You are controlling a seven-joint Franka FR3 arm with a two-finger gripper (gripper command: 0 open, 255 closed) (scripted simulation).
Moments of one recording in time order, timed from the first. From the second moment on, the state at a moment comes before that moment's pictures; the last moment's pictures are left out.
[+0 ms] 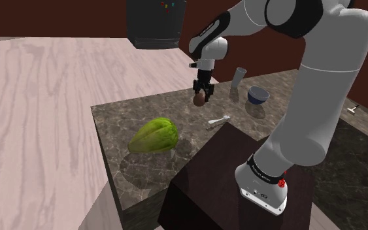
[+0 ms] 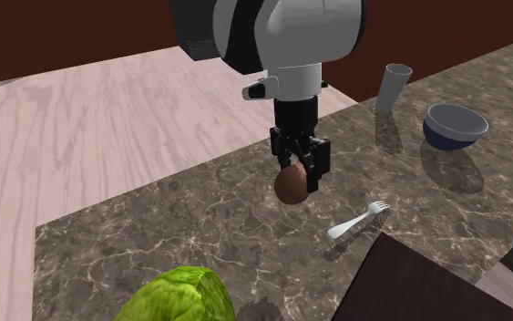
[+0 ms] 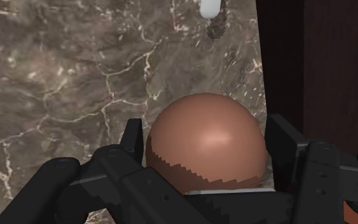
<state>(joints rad) 0.08 0.34 -0.54 -2.15 0.25 2.02 -1.87</state>
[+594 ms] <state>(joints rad) 0.08 0.25 -0.57 -2.15 0.19 1.96 -1.86</state>
